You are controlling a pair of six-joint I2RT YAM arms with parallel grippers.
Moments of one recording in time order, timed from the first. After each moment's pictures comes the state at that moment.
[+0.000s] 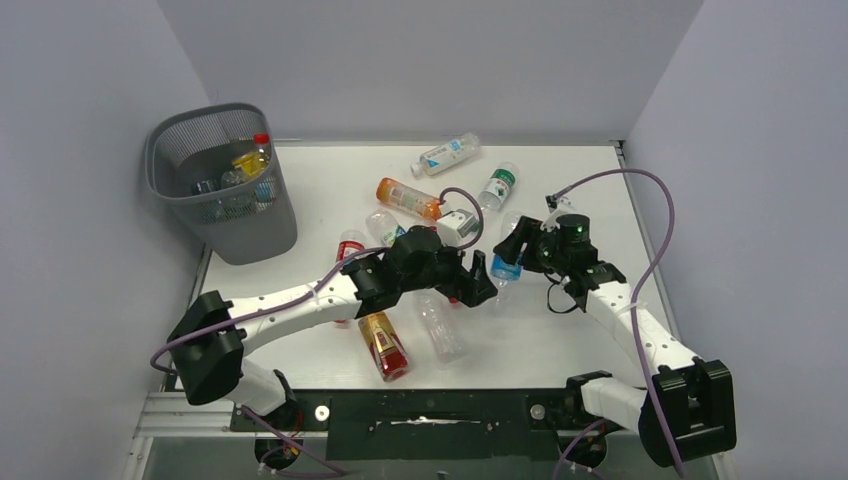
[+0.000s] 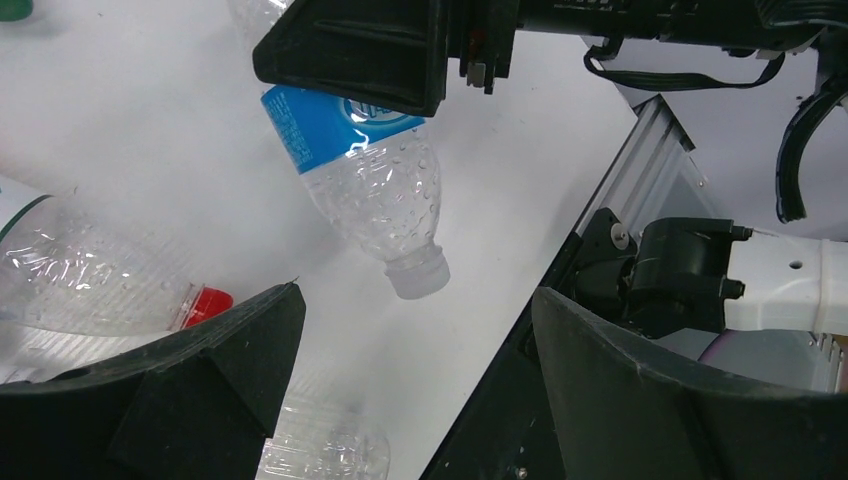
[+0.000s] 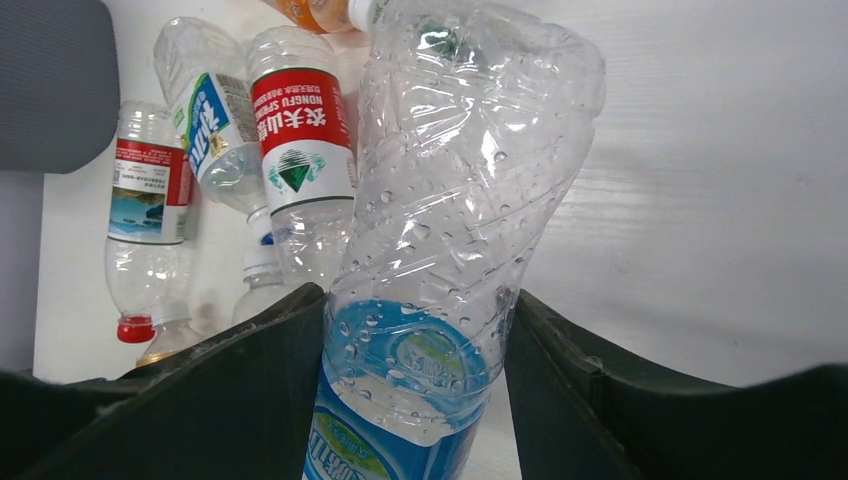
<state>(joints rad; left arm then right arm) -1.01 1.47 1.06 -0.01 0.12 -0.55 0.22 1.12 0.67 -0.16 -0.23 0.48</state>
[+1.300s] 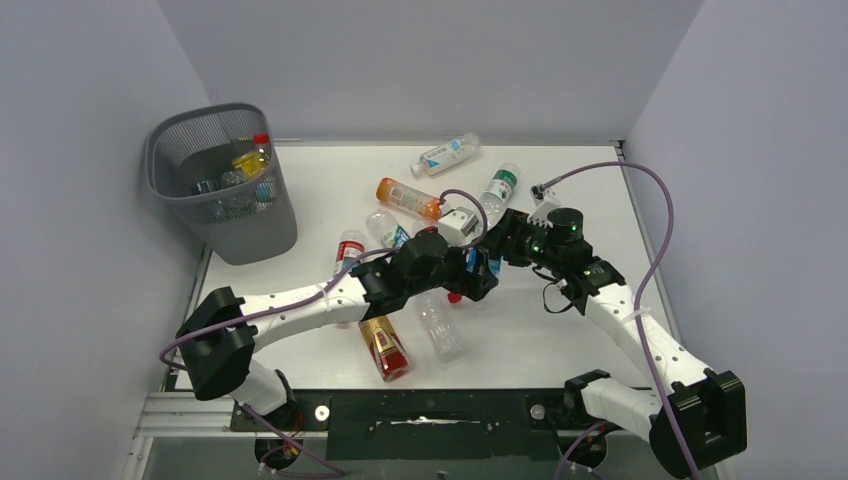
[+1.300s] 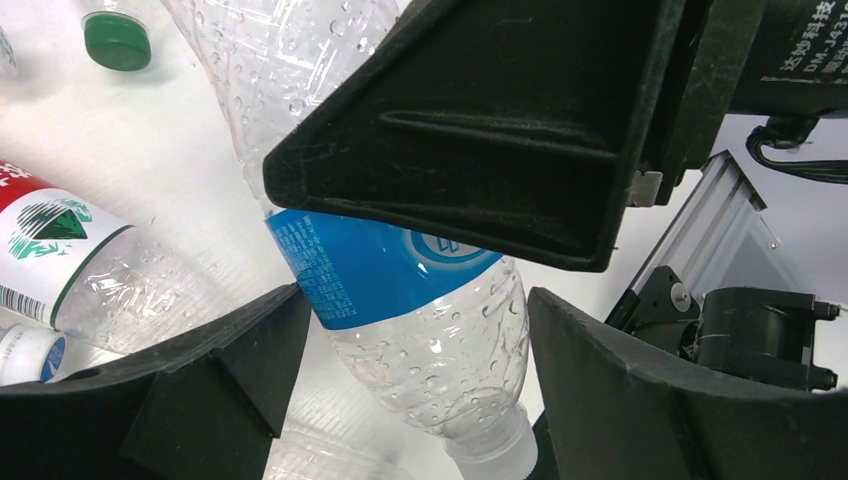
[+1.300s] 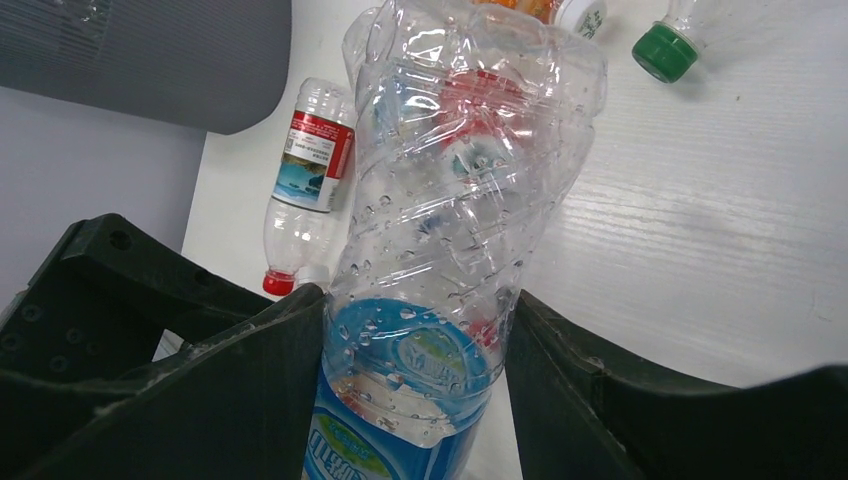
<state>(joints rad) -1.04 1.52 1.05 0.07 -0.05 -0.51 0.34 1.07 0.75 -0.14 -0.34 0.61</state>
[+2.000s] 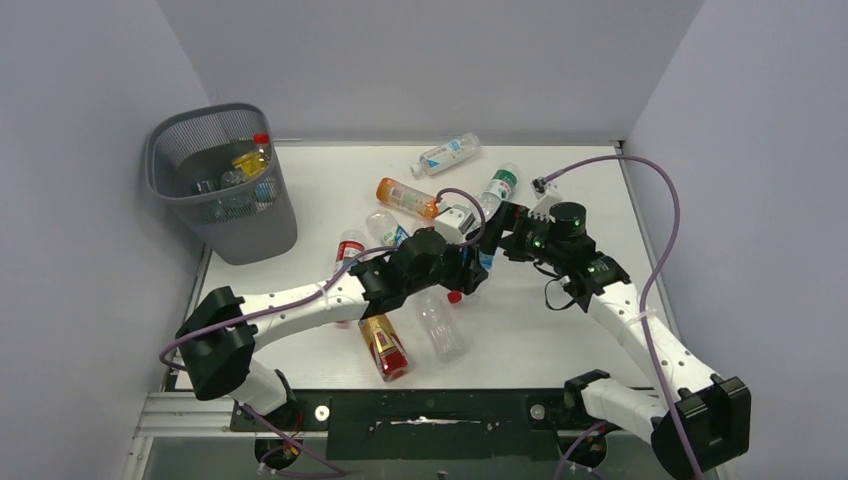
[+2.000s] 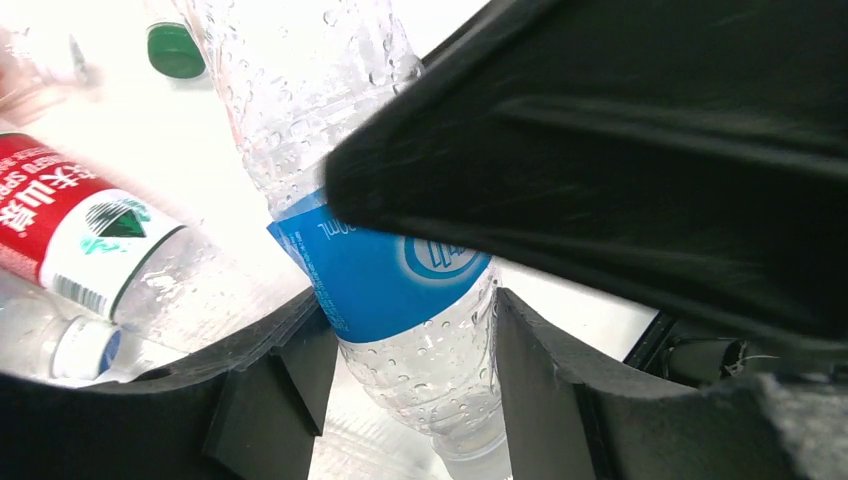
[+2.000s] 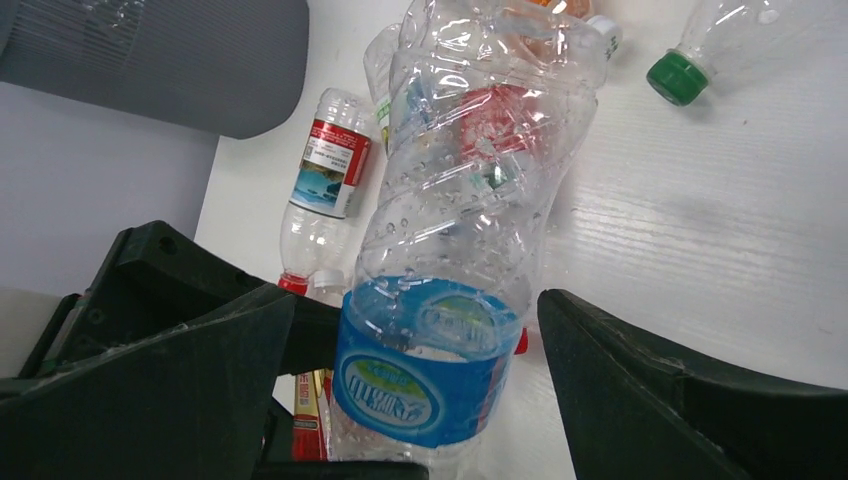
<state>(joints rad) -1.03 1.52 1.05 0.06 -0.10 -0.48 0.36 1.06 0.80 -0.18 -0.33 0.61</state>
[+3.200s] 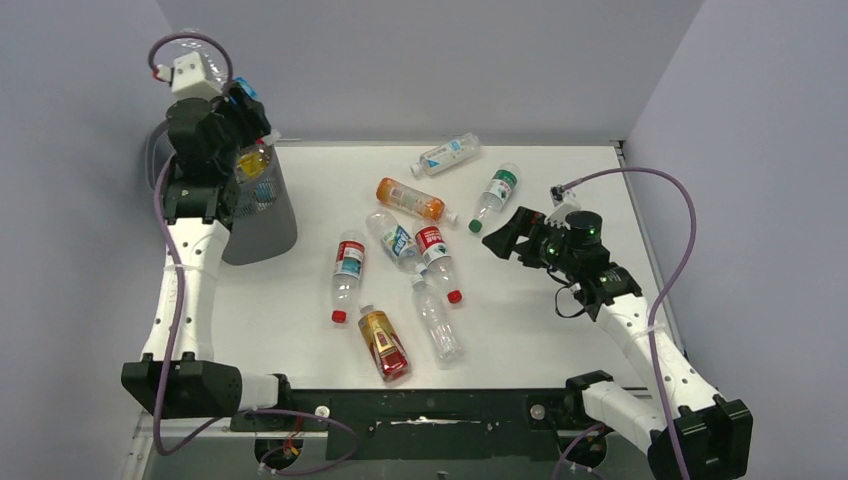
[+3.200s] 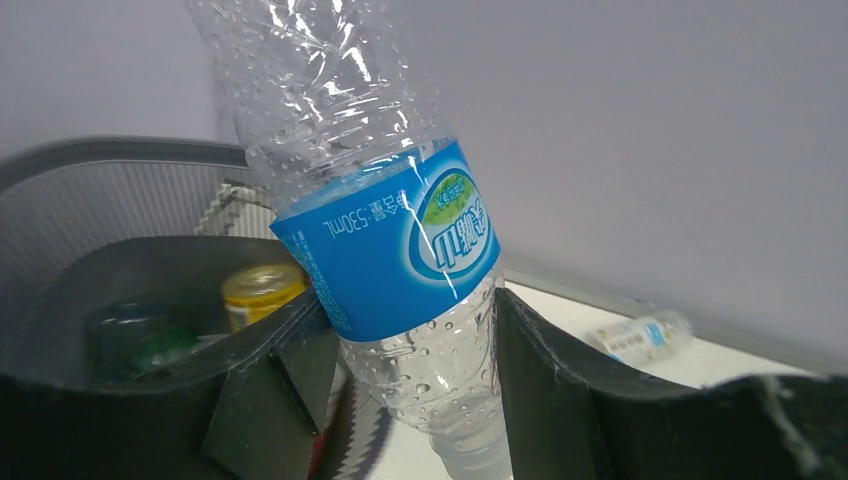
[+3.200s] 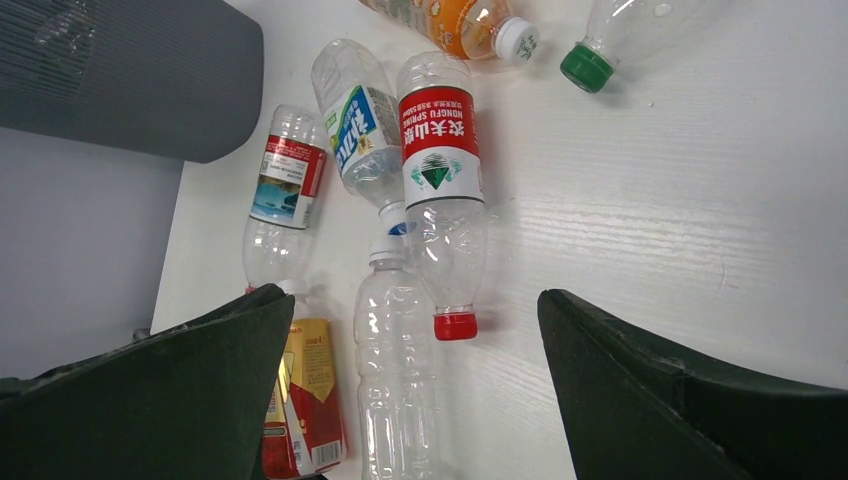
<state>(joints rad) -0.03 1.34 1.53 -0.27 -0.13 -0.31 0.26 0.97 0.75 -0.24 -0.32 0.58</state>
